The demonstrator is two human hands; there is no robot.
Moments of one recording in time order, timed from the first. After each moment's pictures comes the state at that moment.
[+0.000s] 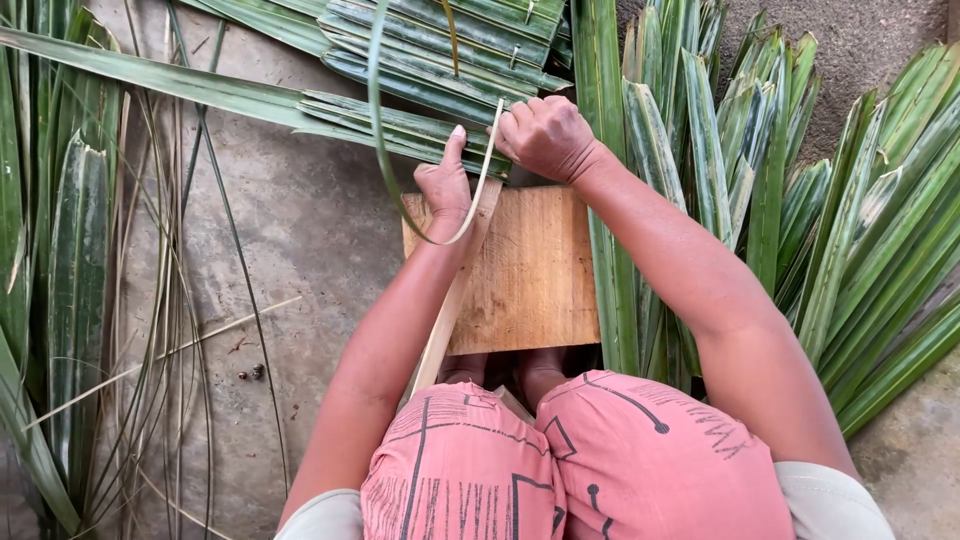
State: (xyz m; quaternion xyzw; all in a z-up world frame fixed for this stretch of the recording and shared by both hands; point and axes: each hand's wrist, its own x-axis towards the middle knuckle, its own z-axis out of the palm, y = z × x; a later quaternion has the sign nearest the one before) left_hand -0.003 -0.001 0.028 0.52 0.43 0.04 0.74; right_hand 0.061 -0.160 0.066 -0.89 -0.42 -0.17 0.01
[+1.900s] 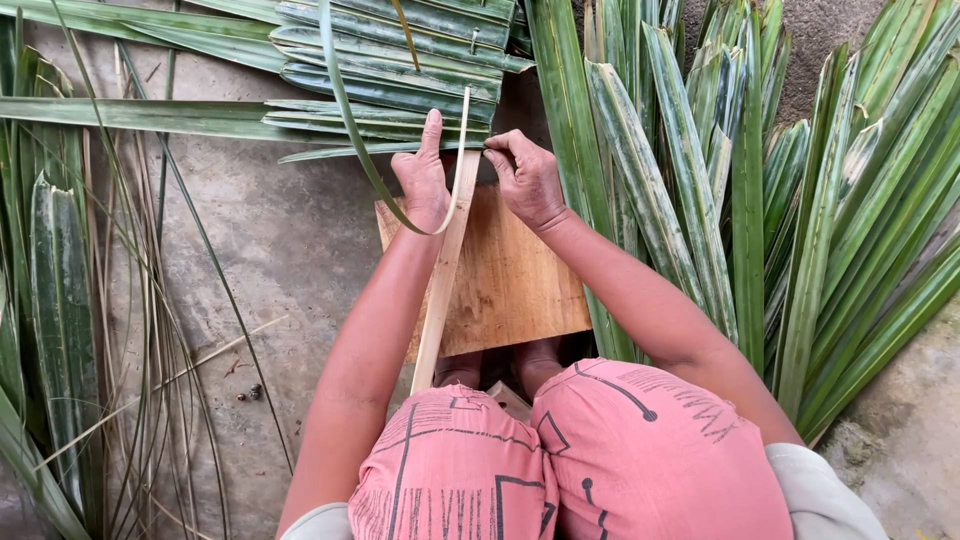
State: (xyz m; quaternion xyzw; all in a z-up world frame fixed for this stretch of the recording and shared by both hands) left_hand 0.011 -0.011 -0.024 0.55 0.46 0.01 0.70; right_hand -0.022 -0.151 0.058 -0.86 -0.03 -0.06 0.50
